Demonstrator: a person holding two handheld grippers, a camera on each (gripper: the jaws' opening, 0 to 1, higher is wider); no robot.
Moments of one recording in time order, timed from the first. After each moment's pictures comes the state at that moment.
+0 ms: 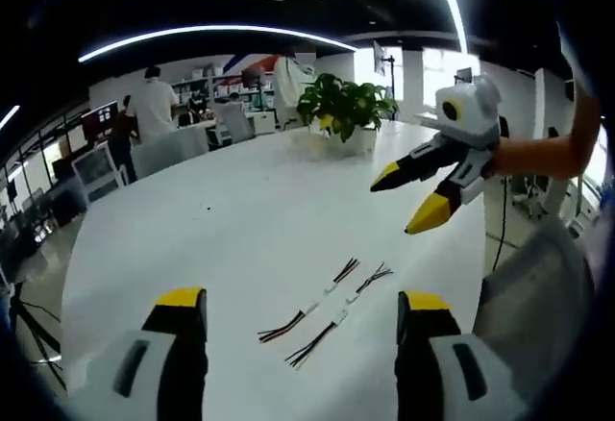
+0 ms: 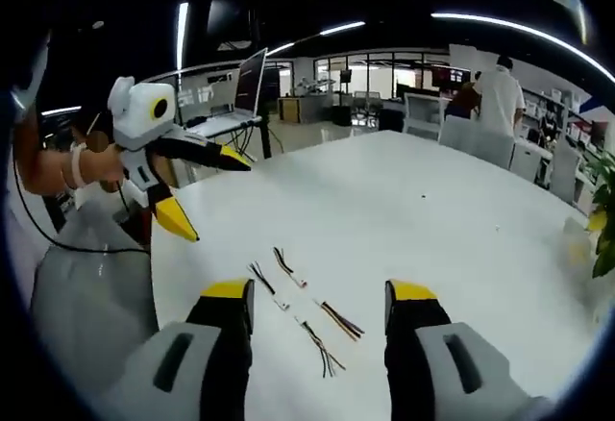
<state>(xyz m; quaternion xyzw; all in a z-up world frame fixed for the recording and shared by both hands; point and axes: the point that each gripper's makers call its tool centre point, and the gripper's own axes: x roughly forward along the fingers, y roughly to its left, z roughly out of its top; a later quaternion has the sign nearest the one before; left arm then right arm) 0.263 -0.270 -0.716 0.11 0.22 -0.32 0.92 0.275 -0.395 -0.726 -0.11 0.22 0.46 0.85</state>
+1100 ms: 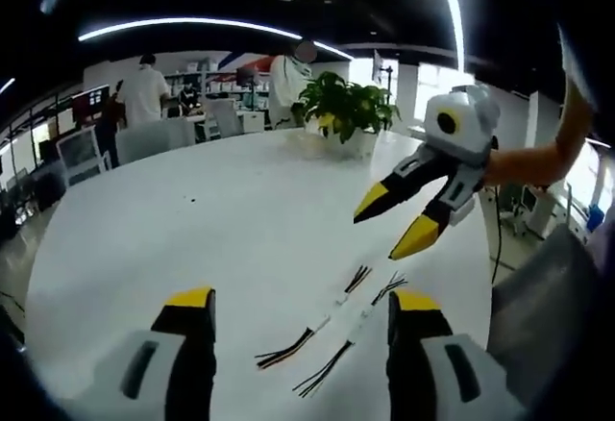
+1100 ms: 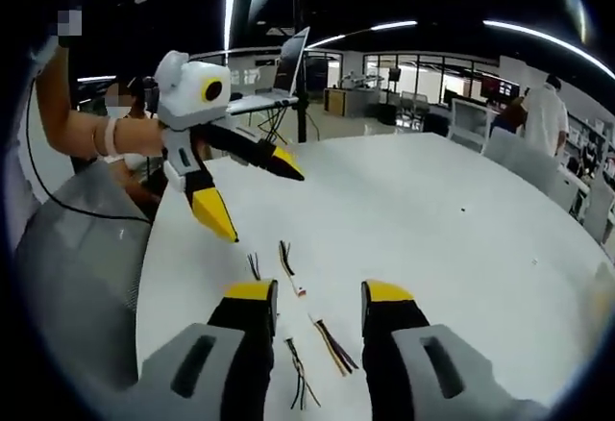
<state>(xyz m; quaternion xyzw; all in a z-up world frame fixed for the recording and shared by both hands) 0.306 -0.278 -0.754 0.06 0.23 -0.36 0.91 0.303 -0.362 -0.764 -0.16 0.21 0.55 0.79</state>
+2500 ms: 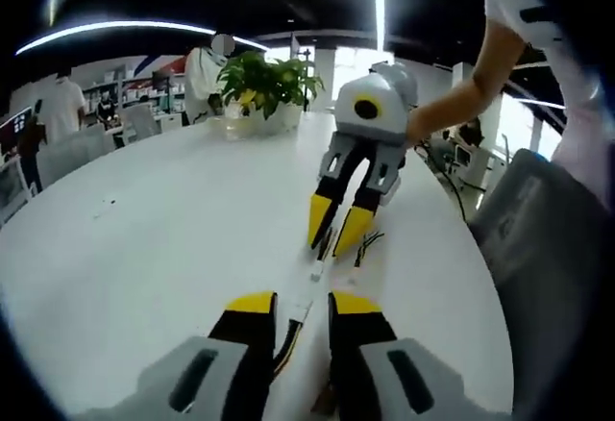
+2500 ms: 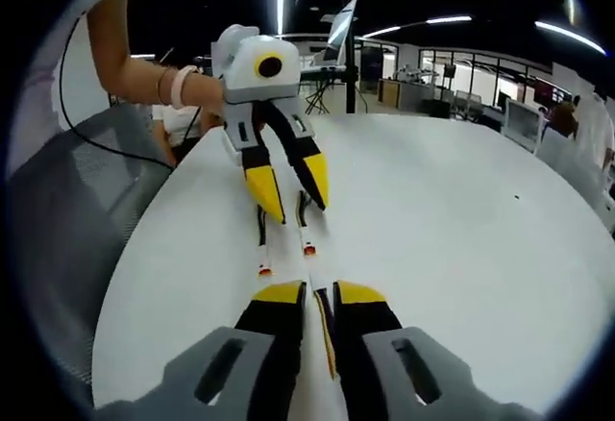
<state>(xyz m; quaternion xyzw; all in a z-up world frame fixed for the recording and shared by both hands) 0.304 -0.310 -0.818 0.11 0.22 -0.53 0.81 0.300 -0.356 -0.834 -0.19 0.22 0.64 0.71</state>
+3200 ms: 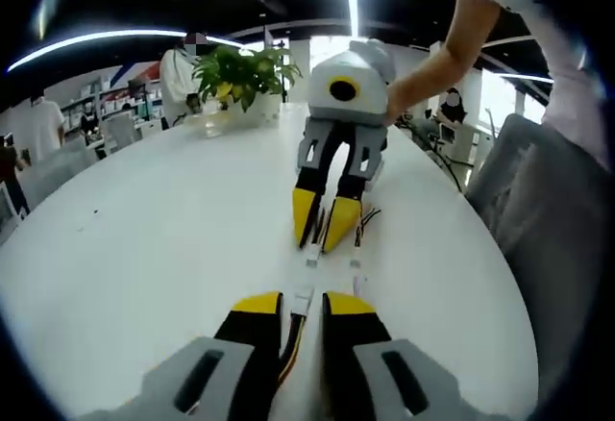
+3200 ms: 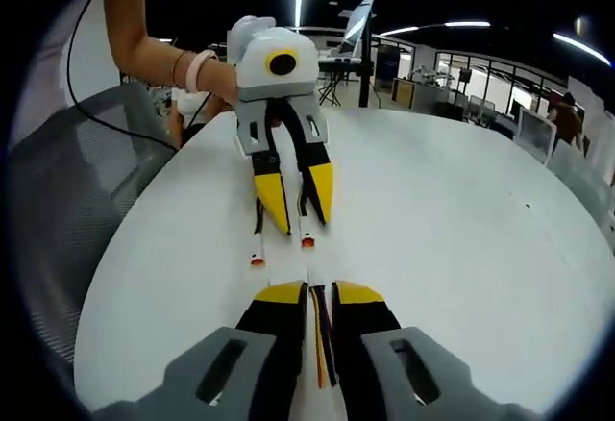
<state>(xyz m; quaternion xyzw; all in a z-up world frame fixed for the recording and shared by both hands) 0.307 -0.317 -0.839 0.15 0.21 -0.56 0.79 0.304 -0.350 -0.846 -0.22 0.21 0.66 0.69</state>
